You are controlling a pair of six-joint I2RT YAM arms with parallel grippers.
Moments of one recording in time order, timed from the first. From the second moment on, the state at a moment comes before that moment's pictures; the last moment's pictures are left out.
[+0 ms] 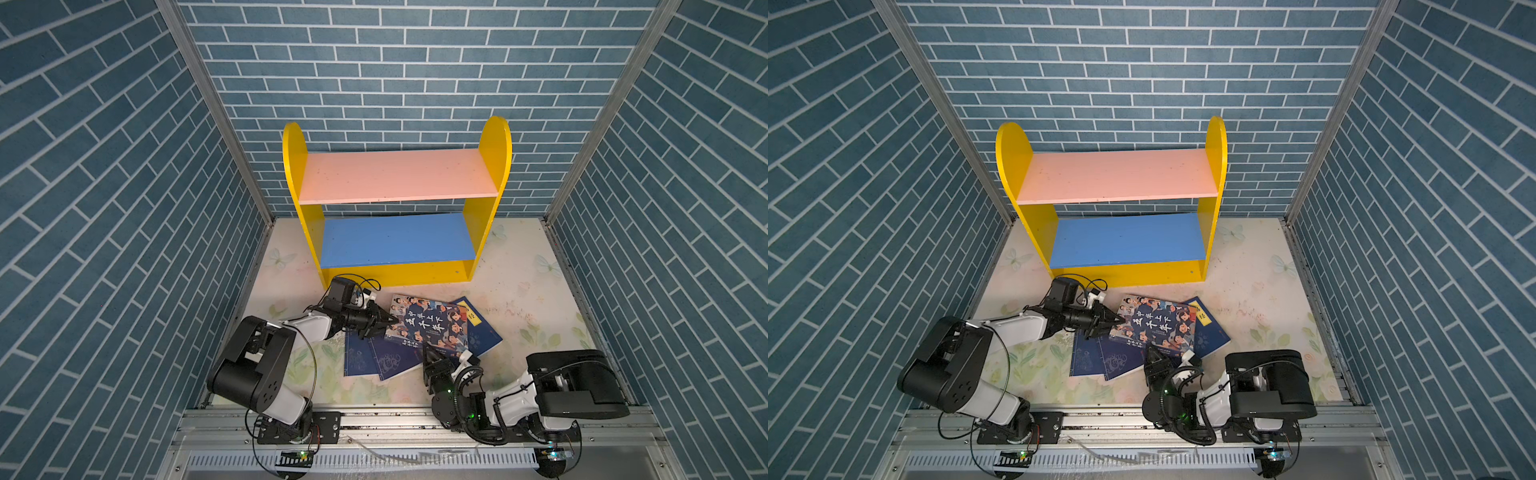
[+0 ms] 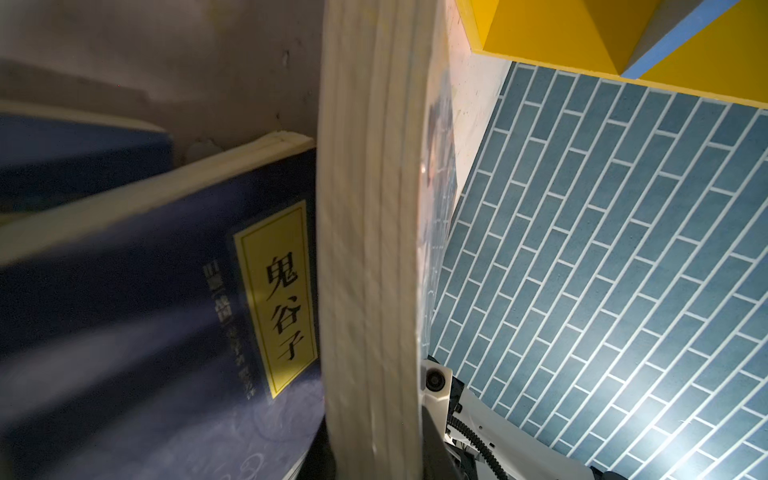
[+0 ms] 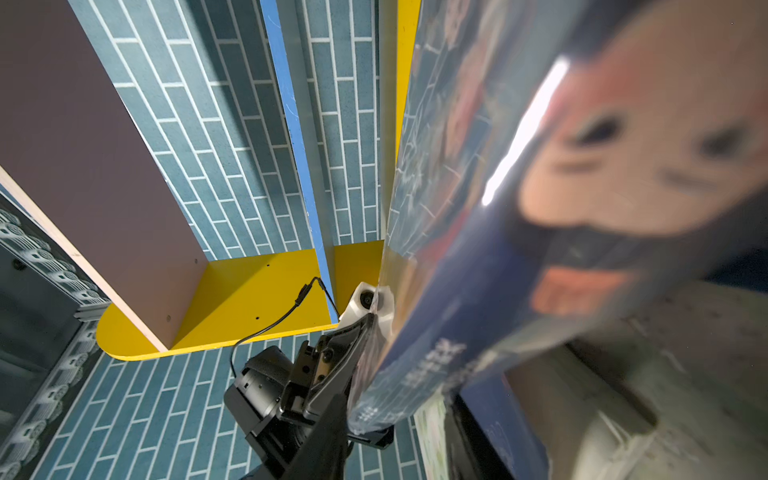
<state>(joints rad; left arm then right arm) -0.36 1.53 0.59 0.09 0.97 -1.07 1.62 1.65 0.33 0.93 1.16 2.01</state>
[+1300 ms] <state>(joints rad) -0.36 1.34 0.55 -0.03 0.97 -1.13 1.50 1.58 0.32 0.81 1.11 2.02</state>
